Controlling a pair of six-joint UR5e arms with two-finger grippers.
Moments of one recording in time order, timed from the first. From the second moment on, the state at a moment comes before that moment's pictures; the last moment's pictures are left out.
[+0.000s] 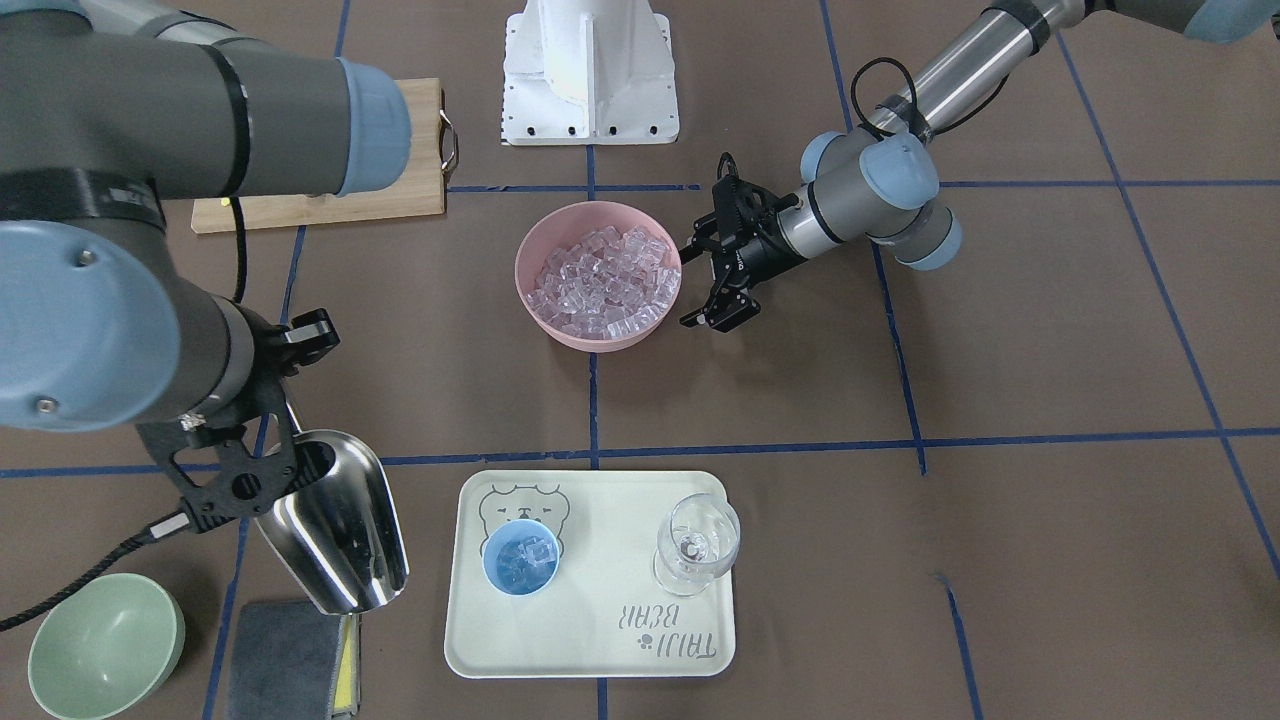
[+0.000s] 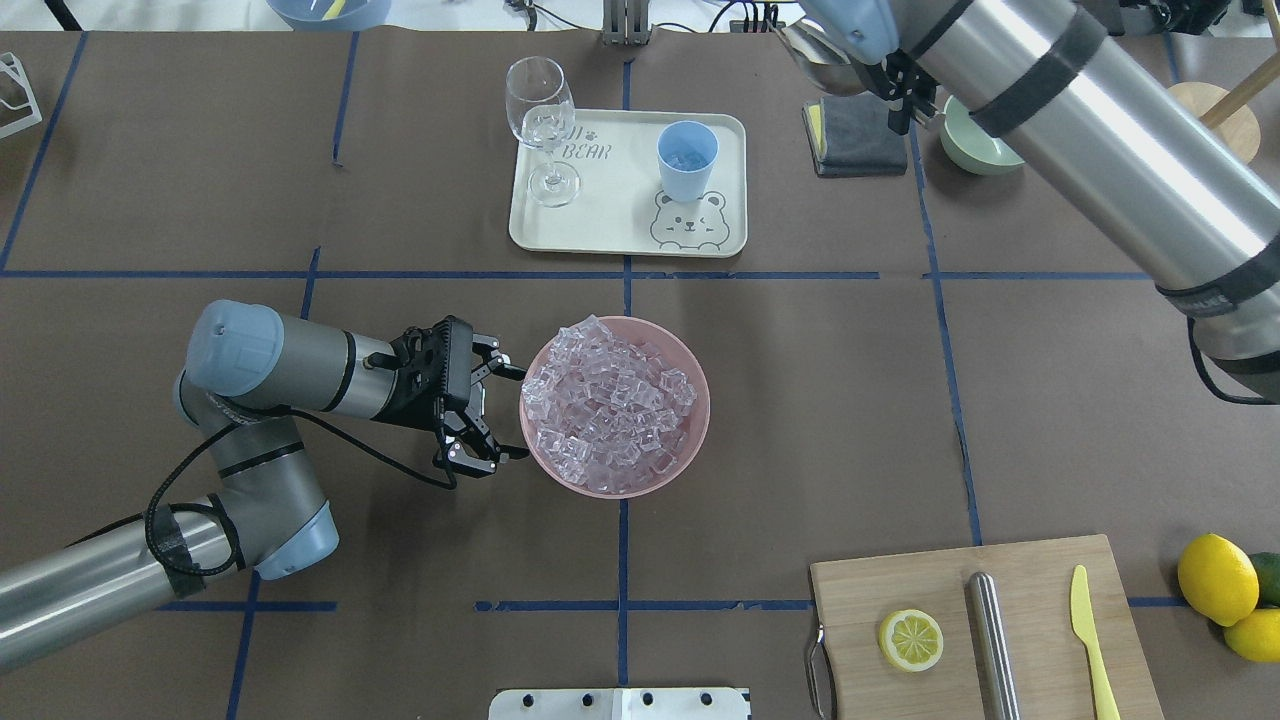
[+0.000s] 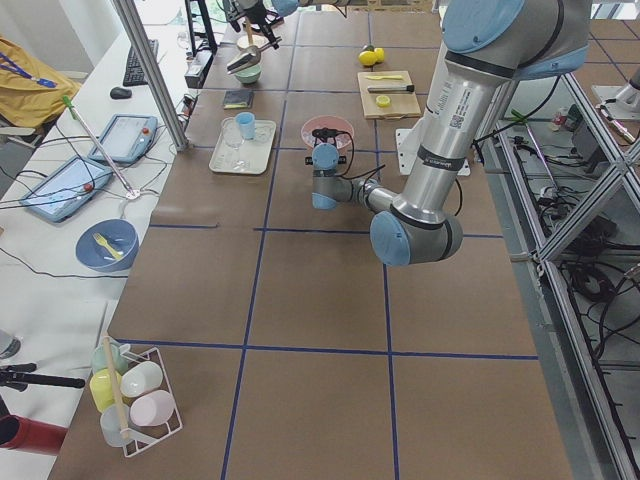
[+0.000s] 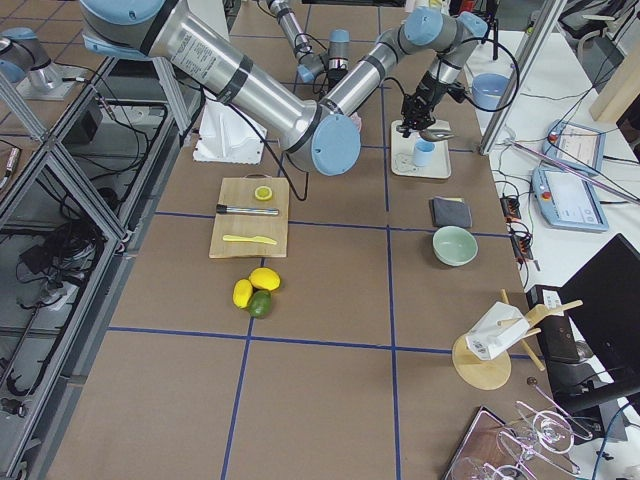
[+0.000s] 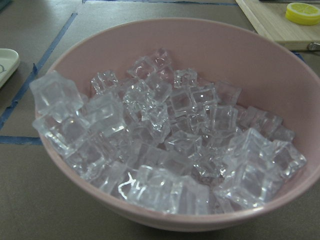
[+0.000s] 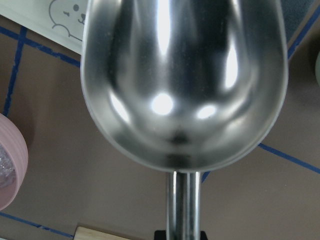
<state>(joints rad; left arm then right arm) -0.55 -2.03 -1.35 -2.91 -2.08 -0.03 1.07 -0.57 1.39 -2.44 2.26 -0.07</state>
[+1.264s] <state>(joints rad) -0.55 -2.03 -1.34 -2.96 -2.02 -0.06 1.03 -1.22 2.10 -2.33 2.27 0.27</state>
